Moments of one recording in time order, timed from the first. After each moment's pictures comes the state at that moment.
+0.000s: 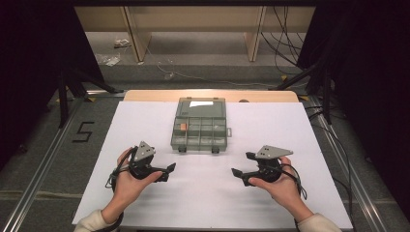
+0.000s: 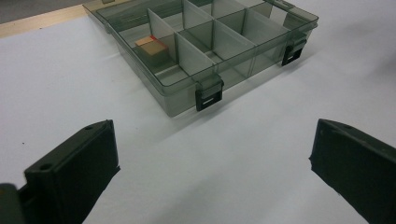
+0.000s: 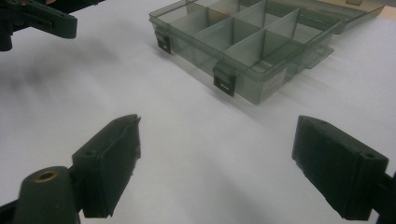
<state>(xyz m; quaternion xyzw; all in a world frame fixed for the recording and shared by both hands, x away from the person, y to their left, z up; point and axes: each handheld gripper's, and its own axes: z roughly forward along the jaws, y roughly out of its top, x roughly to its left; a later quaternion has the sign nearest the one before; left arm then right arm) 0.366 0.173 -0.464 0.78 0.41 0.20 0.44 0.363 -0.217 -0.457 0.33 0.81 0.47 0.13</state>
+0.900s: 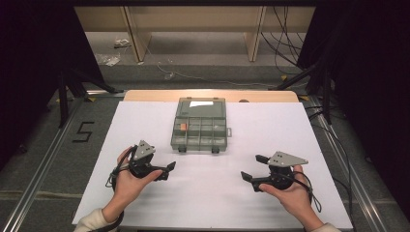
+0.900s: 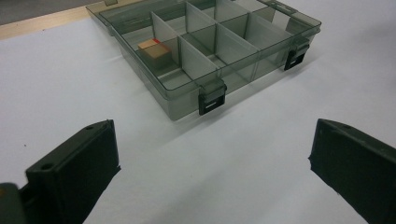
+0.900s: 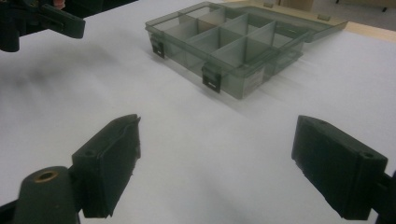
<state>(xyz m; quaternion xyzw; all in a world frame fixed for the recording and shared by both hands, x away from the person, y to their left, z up) 0.369 0.173 -0.463 0.77 0.41 0.20 0.44 0.341 -0.243 -0.455 0.33 0.79 0.49 0.16</state>
